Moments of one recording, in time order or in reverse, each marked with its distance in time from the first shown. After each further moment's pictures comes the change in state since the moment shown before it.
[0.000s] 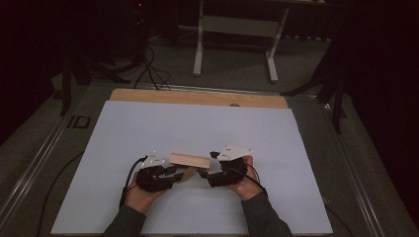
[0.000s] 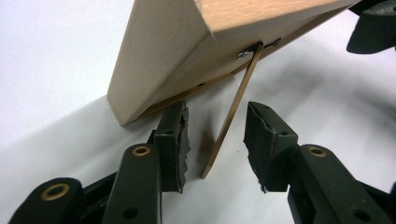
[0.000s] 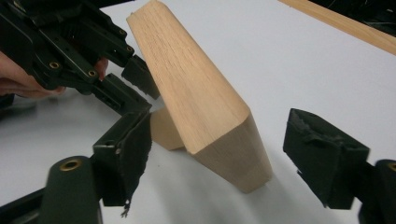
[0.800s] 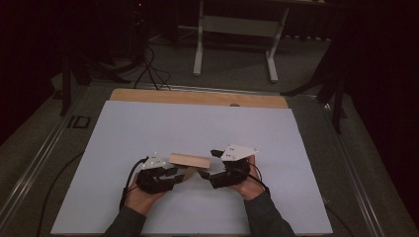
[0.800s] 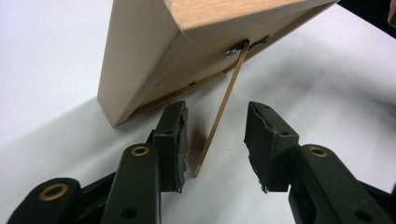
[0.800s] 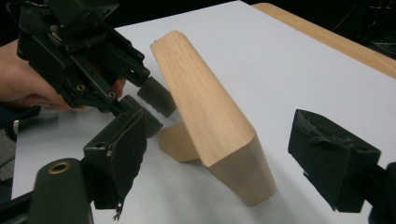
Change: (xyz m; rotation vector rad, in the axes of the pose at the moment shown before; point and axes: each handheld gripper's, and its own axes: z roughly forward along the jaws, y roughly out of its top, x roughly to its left) left arm -0.005 0.000 -0.001 0.002 -0.009 0.022; right arm 0.002 0.007 -0.014 -0.062 0.041 -0.023
